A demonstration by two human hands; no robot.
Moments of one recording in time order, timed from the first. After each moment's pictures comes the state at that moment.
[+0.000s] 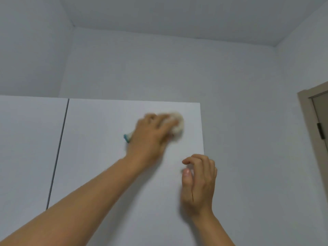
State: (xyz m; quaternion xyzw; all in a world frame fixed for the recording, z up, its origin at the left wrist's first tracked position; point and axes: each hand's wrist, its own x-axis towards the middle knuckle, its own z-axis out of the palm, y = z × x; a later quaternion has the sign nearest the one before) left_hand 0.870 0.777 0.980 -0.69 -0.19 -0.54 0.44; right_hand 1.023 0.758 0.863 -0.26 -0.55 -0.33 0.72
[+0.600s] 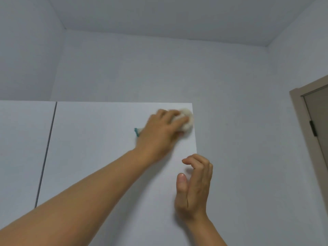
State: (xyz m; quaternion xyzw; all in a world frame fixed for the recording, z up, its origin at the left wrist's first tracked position) left_hand 0.913 0.776 1.004 -0.71 -0.14 -0.51 0.46; right_hand 1.027 0.760 0.858 -0.20 -0.54 -0.33 0.75
